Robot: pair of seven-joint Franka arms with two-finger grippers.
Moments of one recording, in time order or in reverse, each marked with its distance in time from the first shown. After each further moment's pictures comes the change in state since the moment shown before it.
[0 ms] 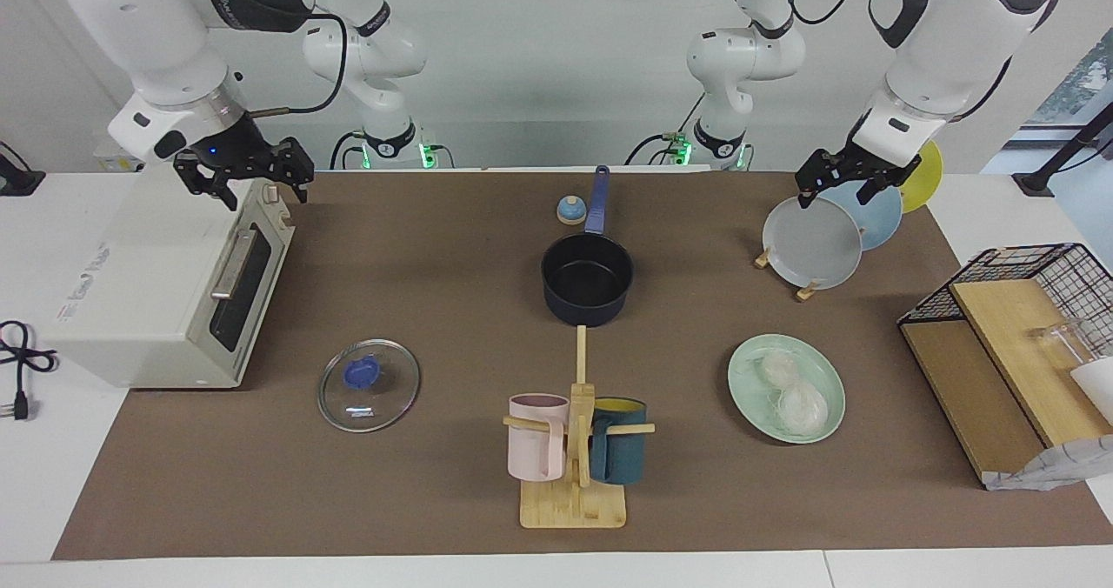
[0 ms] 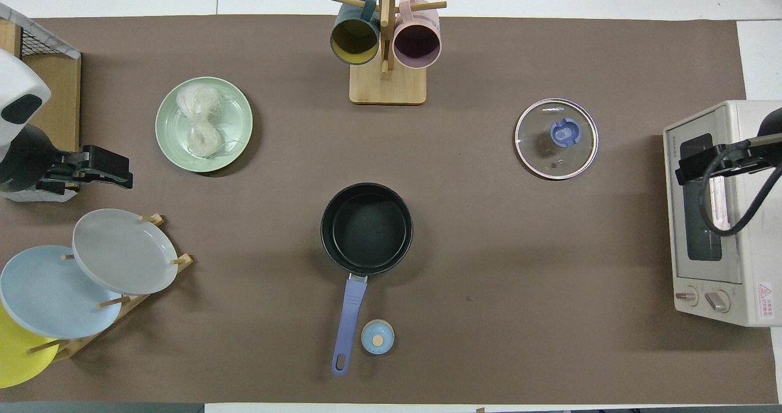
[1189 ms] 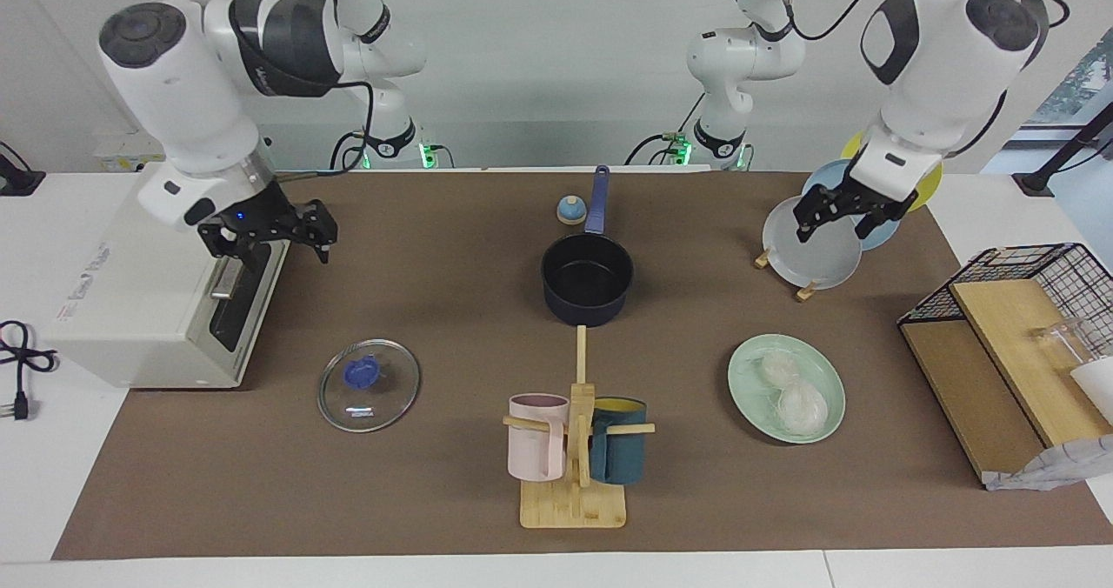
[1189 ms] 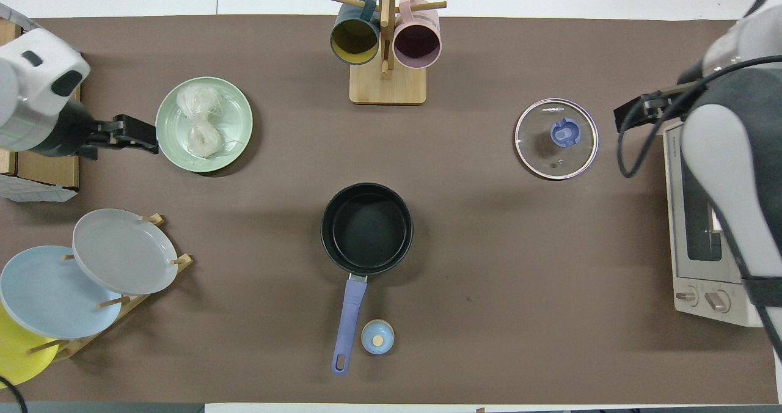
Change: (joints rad) left arm -0.002 0.152 -0.005 -0.016 0.000 0.247 0.000; right arm 0.075 0.208 0.009 0.089 0.007 0.212 0.062
